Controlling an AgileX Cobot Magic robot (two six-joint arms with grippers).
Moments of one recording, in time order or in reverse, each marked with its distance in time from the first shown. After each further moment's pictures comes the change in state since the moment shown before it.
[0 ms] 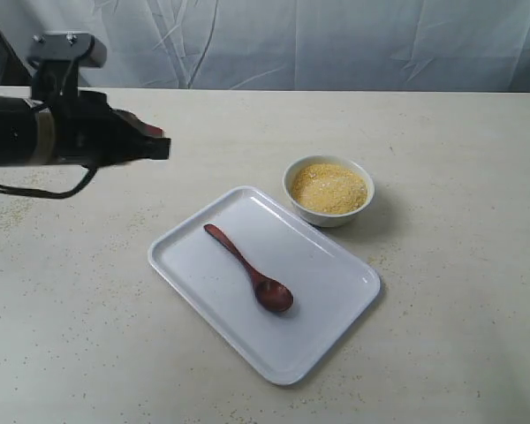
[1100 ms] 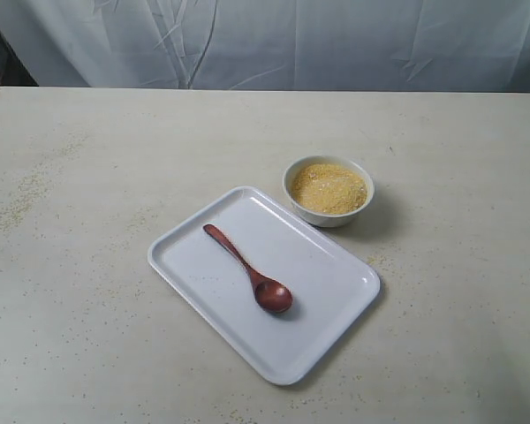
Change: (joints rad) left arm -0.029 -0.692 -0.029 -1.585 0.843 1.557; right arm 0.000 0.000 0.000 0.000 0.000 0.000
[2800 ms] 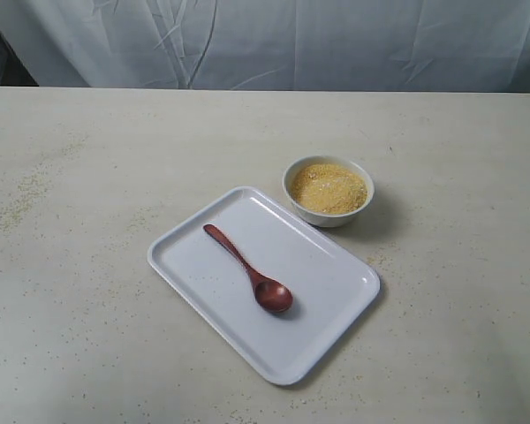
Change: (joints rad) left arm 0.179 -0.604 0.735 0.201 -0.431 -0.010; right arm 0.000 0.000 0.000 0.000 0.000 0.000
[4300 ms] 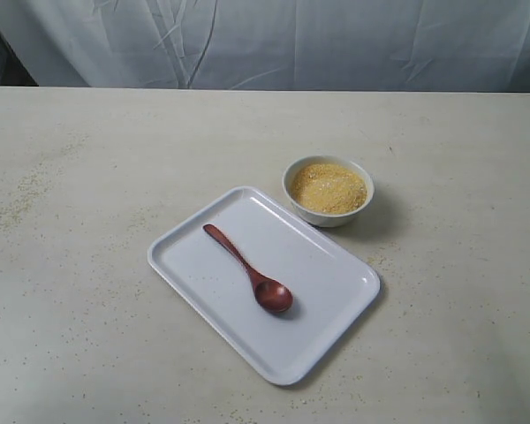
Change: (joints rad) left arm 0.109 -0.226 0.082 -0.097 0.123 -0.015; right arm 0.000 0.000 0.000 0.000 0.000 0.000
